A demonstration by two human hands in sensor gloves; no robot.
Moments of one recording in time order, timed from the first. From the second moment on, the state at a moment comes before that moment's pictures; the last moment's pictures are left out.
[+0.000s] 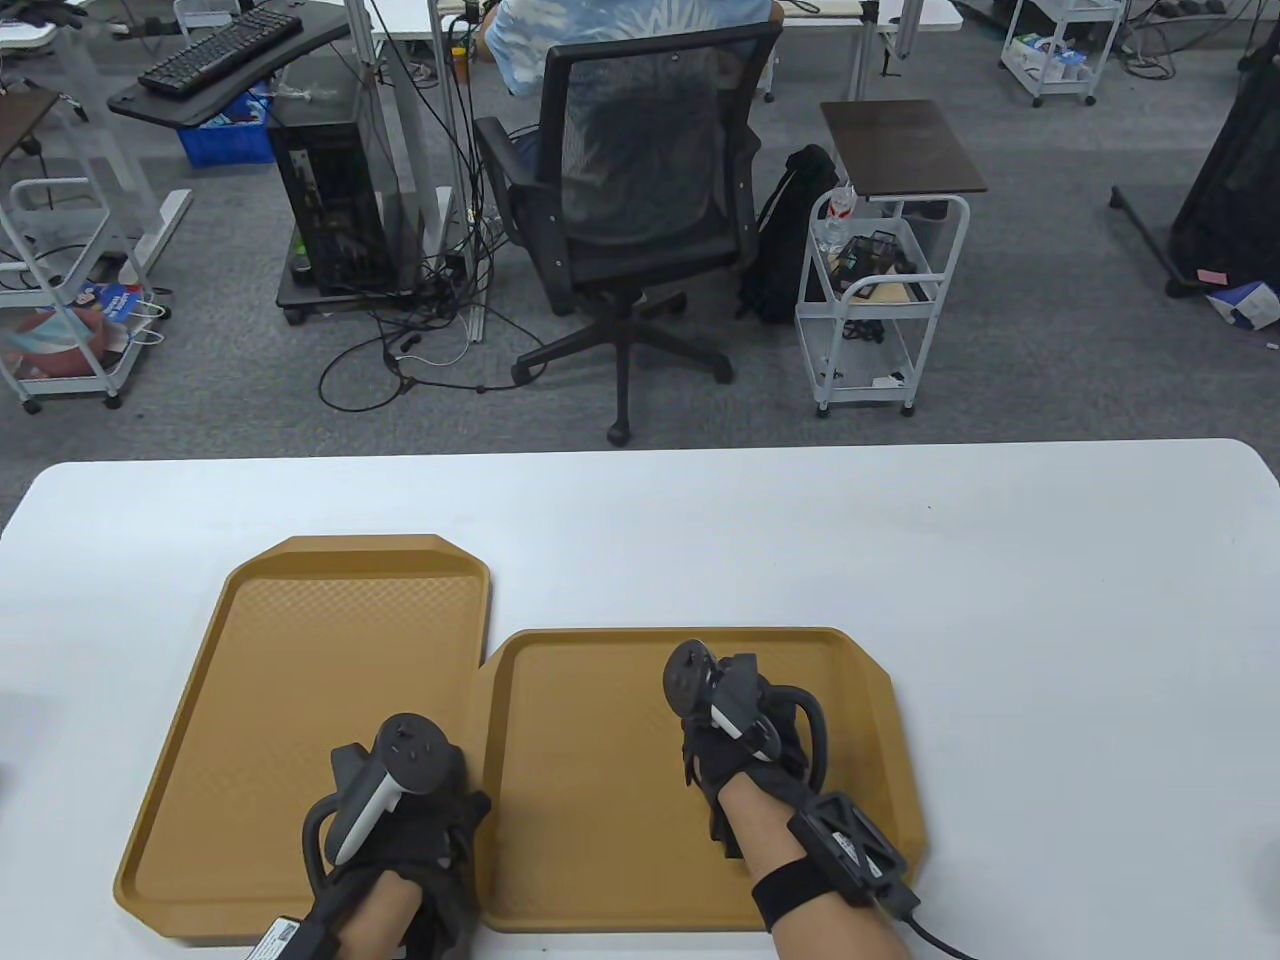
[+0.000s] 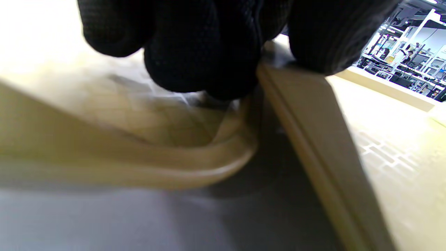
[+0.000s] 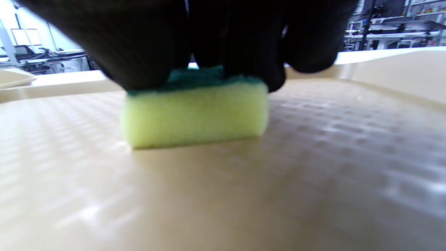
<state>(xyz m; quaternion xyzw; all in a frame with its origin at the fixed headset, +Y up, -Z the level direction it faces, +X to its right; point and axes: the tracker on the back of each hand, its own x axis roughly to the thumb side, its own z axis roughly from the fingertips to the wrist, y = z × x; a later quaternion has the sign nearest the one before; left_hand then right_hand) -0.249 -0.766 -0.341 -0.16 0.09 0.18 0.97 0.042 -0.755 -0.420 -0.01 0.06 1.00 0.05</state>
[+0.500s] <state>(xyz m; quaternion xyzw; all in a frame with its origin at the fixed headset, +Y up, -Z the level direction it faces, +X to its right) -0.249 -0.766 -0.340 -0.16 0.09 0.18 0.97 -0.058 -0.759 -0.413 0.06 0.06 0.99 0.11</state>
